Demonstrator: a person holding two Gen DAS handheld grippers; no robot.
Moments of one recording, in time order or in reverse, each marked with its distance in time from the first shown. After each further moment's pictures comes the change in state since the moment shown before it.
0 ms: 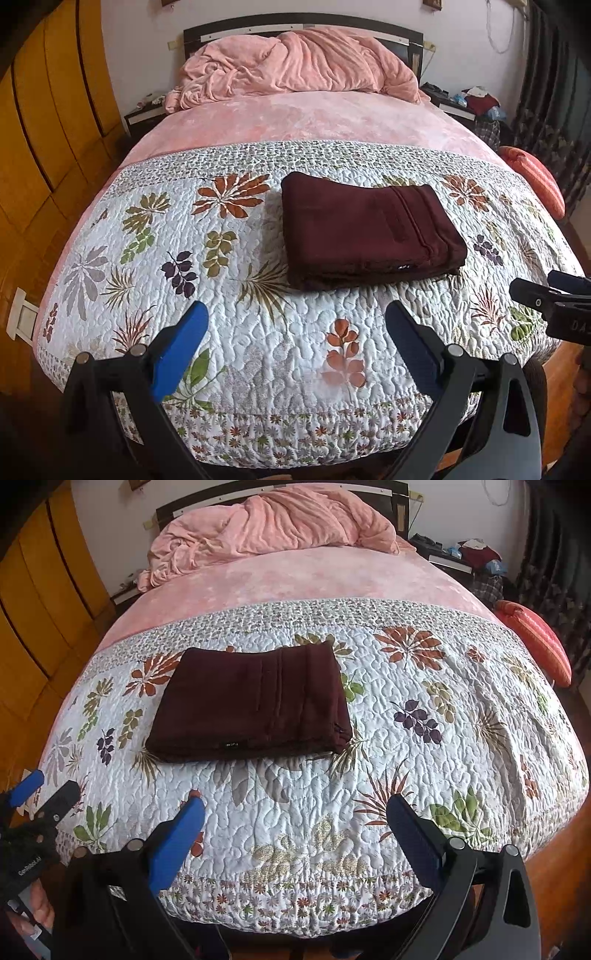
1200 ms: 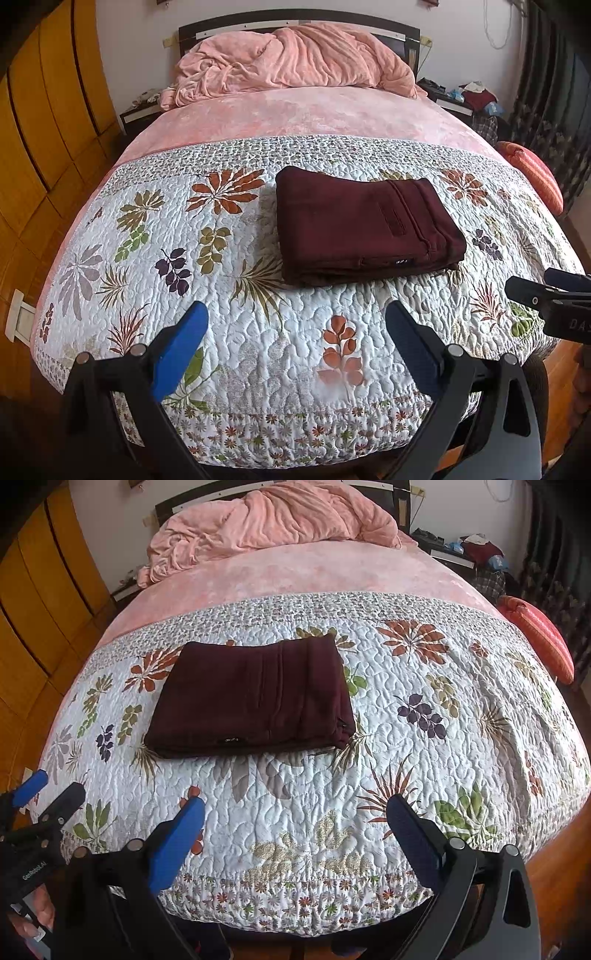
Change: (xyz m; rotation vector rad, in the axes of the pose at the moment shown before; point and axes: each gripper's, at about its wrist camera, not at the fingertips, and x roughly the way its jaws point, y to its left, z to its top) left arm 0.008 -0.002 -0.002 0.010 0.013 -0.010; right arm 0.008 -0.001 -0.001 -0.003 0.016 0.010
